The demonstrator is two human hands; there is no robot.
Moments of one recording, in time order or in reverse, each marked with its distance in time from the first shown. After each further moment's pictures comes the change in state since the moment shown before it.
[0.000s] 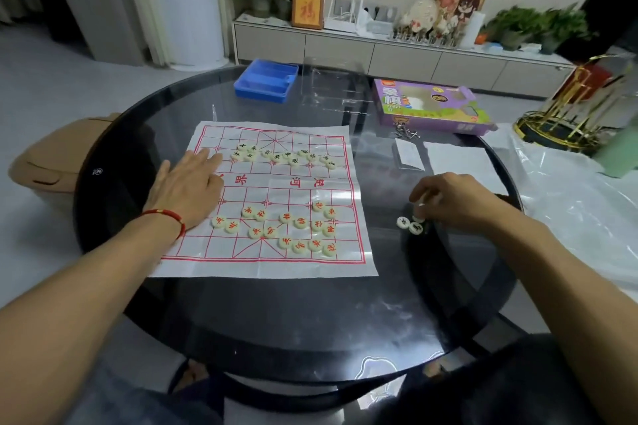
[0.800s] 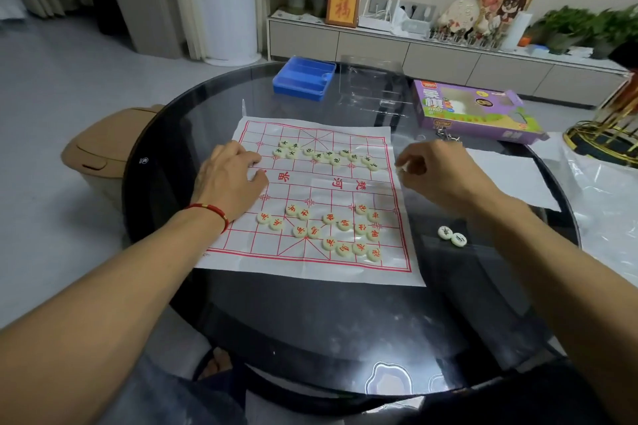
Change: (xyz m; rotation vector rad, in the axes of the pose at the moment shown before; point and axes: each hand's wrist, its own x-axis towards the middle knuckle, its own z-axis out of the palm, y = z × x) left_hand -0.008 0.008 -0.006 -0.195 0.209 -0.035; right_hand 0.035 -0.093 0.003 -0.054 0.296 -0.225
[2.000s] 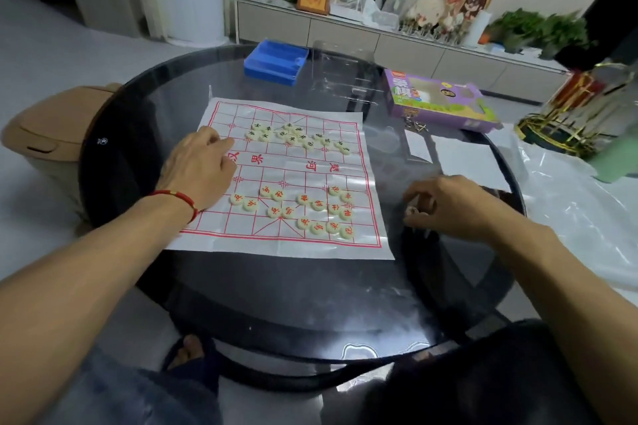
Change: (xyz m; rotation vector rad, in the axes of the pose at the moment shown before) left_hand -0.011 -0.002 0.000 0.020 -0.044 0.048; right_hand -0.068 0.036 -0.016 -0.179 -0.371 0.075
